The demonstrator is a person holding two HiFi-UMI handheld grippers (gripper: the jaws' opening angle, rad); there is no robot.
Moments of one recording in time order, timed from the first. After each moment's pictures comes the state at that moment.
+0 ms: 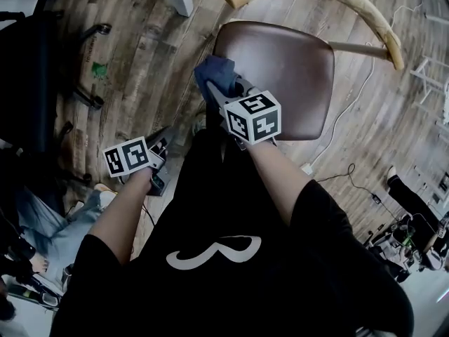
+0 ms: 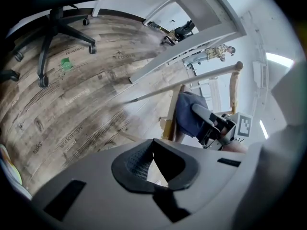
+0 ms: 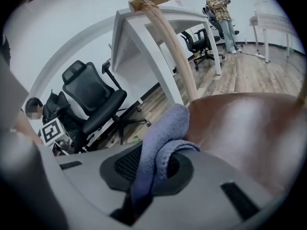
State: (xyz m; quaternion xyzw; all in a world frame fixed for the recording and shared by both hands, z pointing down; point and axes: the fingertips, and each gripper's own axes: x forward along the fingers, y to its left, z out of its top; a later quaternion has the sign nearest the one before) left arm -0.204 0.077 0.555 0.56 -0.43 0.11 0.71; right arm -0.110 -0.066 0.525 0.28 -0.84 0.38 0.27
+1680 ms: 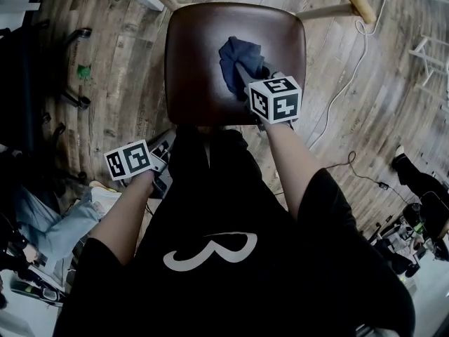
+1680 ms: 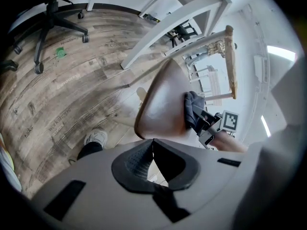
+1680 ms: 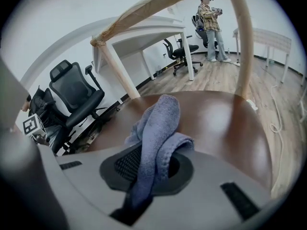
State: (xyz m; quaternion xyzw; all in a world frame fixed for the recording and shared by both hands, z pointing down) left arm -0.089 0.109 0.547 0.55 -0.41 0.13 0.71; right arm 0.080 -0.083 0.552 0.37 -0.81 0.35 0.30
